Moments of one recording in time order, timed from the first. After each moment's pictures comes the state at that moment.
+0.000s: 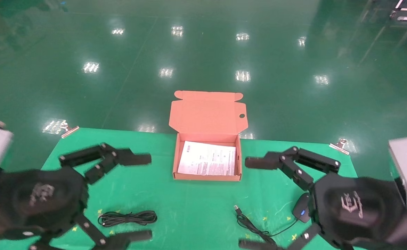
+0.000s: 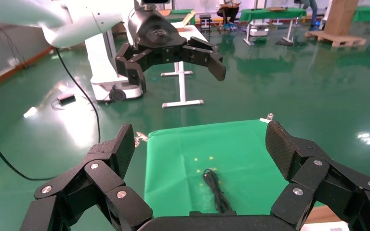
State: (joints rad) left arm -1.10 0.62 0.32 -1.27 0.80 1.51 -0.19; right arm 1.12 -0.60 -0.31 1.31 -0.84 -1.50 0.15
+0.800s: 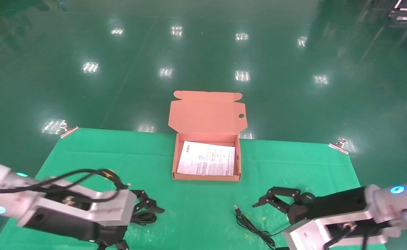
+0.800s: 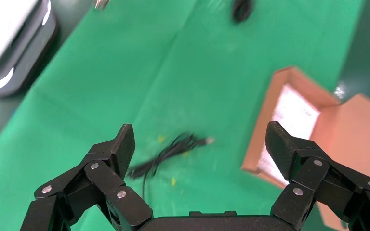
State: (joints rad) left arm -1.45 0.82 0.71 -1.16 1.37 1.56 -0.19; right arm 1.37 -0.73 -0.61 1.35 -1.55 -1.50 -0.23
